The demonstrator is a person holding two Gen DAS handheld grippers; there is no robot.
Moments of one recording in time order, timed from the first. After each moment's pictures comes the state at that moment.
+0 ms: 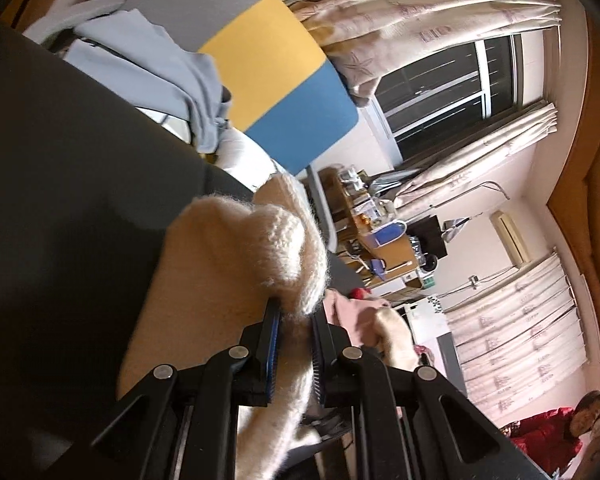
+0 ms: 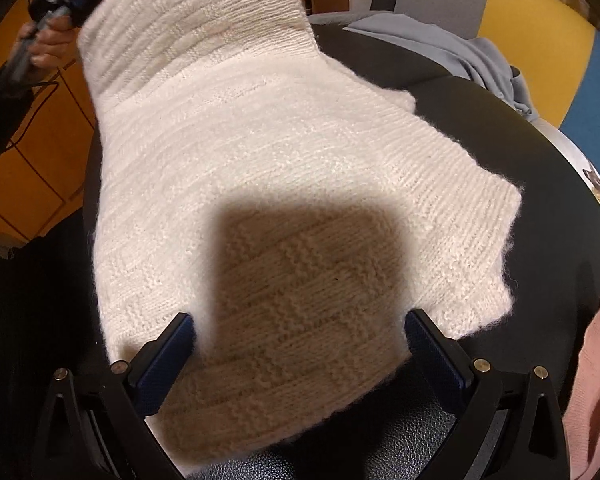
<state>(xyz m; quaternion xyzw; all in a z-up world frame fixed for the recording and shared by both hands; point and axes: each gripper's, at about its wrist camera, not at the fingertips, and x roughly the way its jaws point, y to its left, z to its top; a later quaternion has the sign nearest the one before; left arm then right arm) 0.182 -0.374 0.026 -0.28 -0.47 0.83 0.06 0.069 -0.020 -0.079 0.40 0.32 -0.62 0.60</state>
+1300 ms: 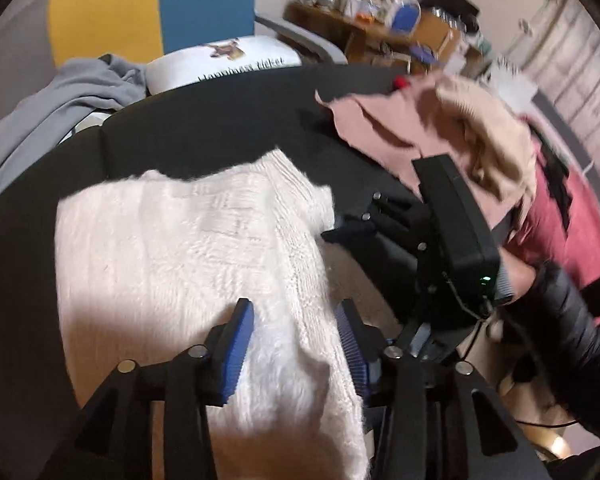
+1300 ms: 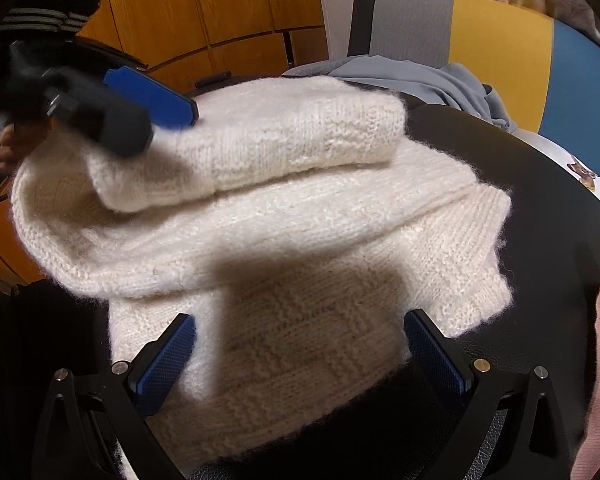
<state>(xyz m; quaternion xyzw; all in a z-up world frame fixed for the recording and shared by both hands) 0.055 -0.142 -0.014 -0.55 -0.04 0.83 0.08 0.072 -0.001 -0.090 0.35 0.23 -0.67 0.62</state>
